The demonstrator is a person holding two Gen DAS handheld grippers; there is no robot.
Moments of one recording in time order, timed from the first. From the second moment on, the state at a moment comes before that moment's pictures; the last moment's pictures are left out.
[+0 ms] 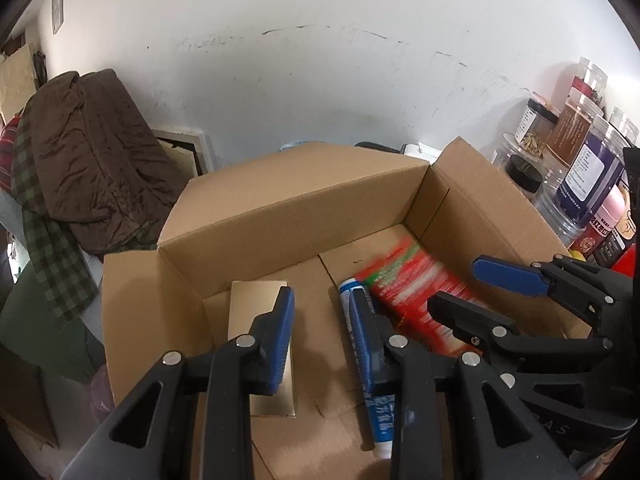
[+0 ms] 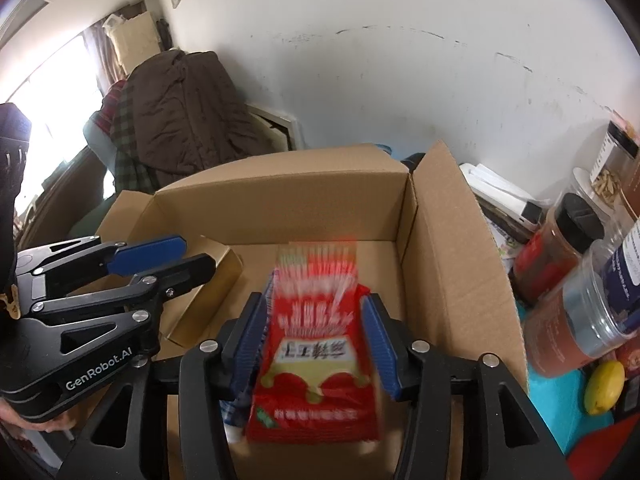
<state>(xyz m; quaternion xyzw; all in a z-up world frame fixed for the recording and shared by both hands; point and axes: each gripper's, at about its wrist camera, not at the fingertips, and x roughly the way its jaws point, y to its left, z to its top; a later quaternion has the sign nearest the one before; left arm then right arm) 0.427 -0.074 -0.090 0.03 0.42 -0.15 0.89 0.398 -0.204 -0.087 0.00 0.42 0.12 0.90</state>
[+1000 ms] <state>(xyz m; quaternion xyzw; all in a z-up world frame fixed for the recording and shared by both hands) 0.316 -0.035 0.029 0.02 0.32 -0.13 0.94 0.290 -0.182 0.031 -0.04 0.32 0.11 0.94</state>
